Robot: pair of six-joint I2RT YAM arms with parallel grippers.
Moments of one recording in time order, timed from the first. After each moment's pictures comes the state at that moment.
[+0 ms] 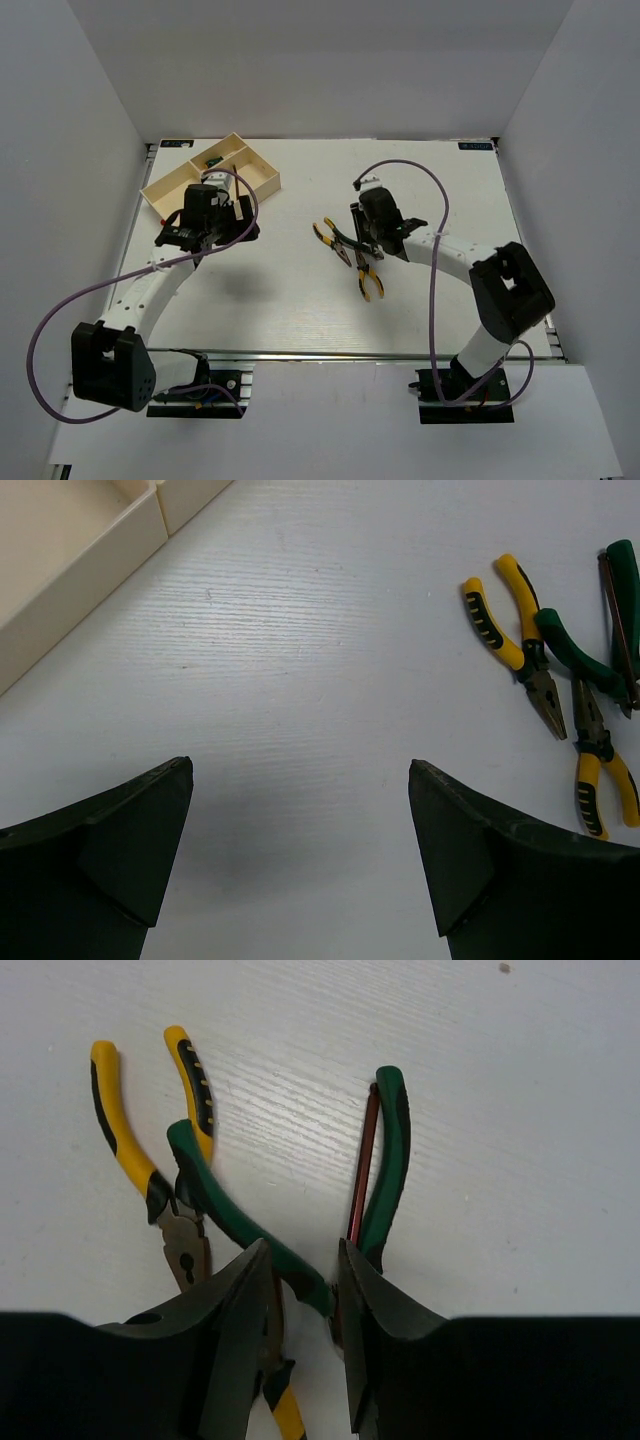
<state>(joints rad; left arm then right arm) -0.22 1.23 0.92 -0.40 0.06 -0.29 0.64 1.62 1.00 -0.08 0.24 0.14</state>
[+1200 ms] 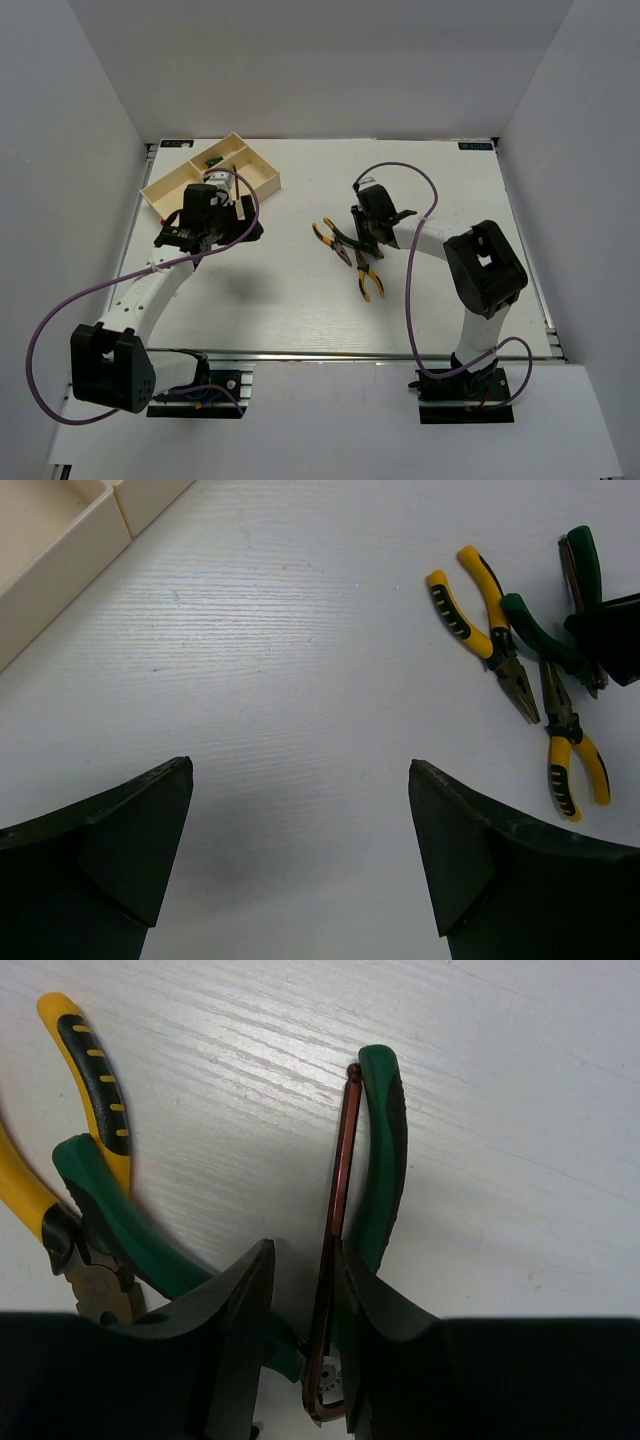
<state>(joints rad) -0.22 1.22 0.92 -0.39 0.12 -0.29 0.56 1.85 1.12 -0.11 0.18 0.13</state>
